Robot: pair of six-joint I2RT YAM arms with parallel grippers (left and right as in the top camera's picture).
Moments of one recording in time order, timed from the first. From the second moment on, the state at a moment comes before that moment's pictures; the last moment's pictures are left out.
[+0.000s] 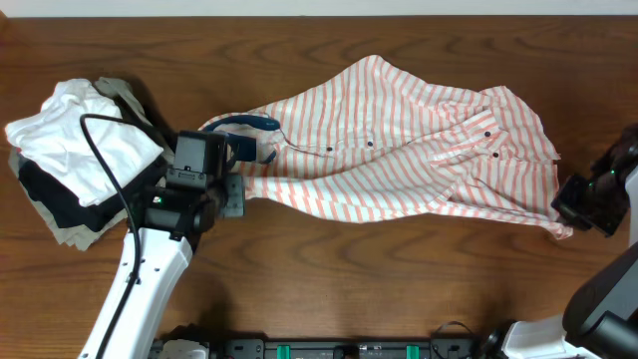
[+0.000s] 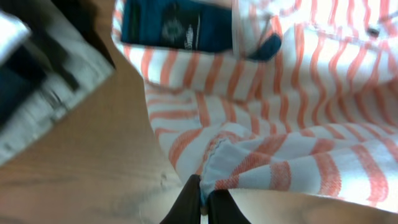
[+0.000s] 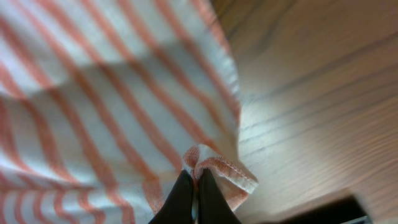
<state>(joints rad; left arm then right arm) -0.20 1.19 0.96 -0.90 -0.08 -0.20 -0.55 1.66 1.22 -1.15 0.00 0.18</state>
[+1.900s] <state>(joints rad) -0.19 1.64 0.96 -0.11 0.12 -0.20 -0.40 1.74 1.30 -0.56 -0.35 0.09</state>
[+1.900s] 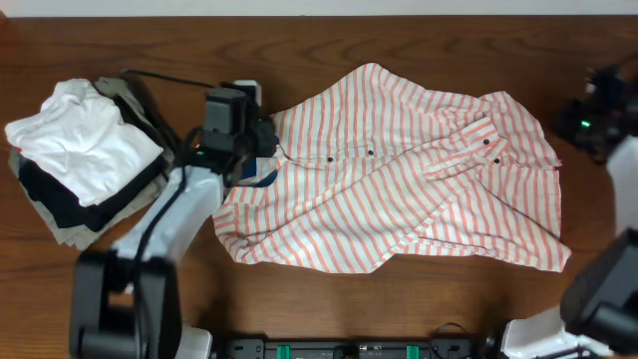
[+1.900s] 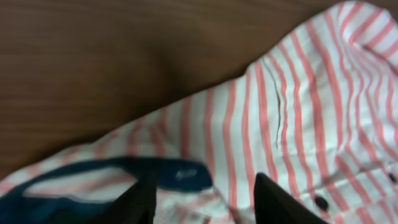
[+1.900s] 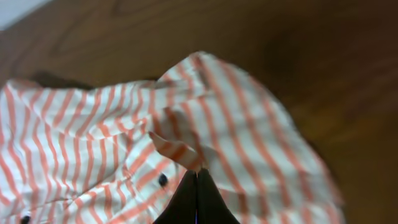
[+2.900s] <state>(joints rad) -0.21 2.08 0.98 0.44 0.22 -0.14 -0.35 2.14 1.35 -0.24 -0.09 0.10</state>
